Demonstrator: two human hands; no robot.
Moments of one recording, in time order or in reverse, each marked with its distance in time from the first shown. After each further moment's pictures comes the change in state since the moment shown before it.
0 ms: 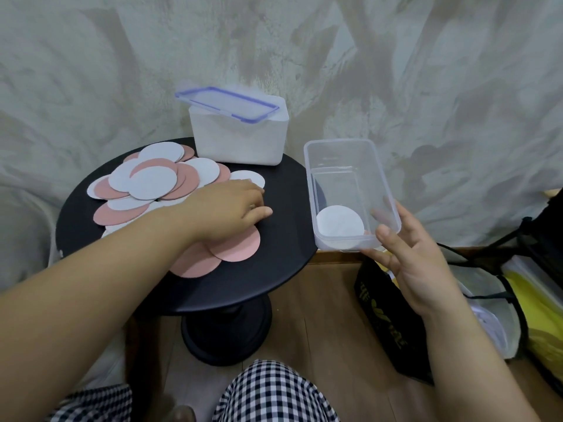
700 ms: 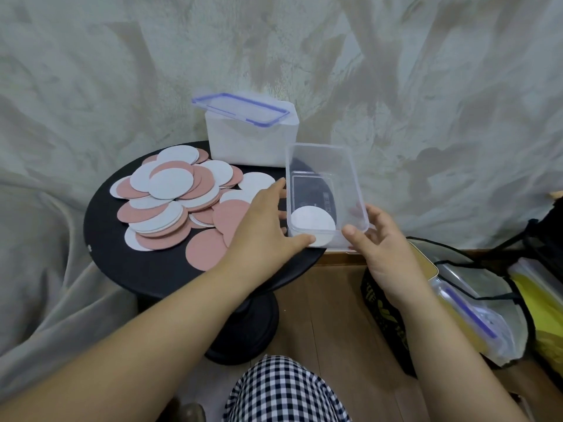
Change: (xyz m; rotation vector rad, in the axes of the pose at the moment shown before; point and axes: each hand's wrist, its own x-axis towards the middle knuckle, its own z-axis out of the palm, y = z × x) left_hand -0.036 0.068 0.020 -0.996 0.427 -0.137; right_hand 0.003 0.013 0.035 -0.301 0.021 -0.047
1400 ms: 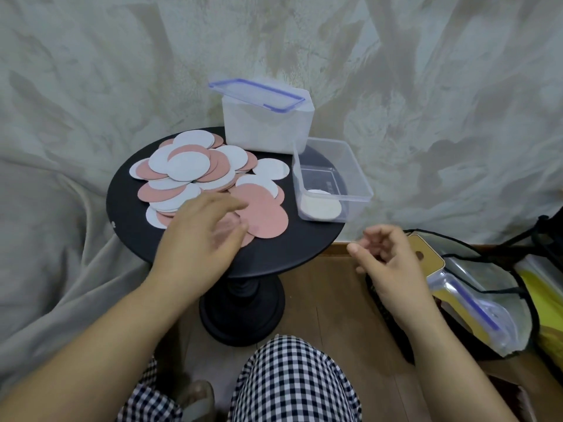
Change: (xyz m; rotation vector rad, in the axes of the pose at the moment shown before) left_hand -0.061 -0.015 -0.076 0.549 0.187 0.101; right_hand -0.043 0.006 0.014 -0.109 0.072 0.022
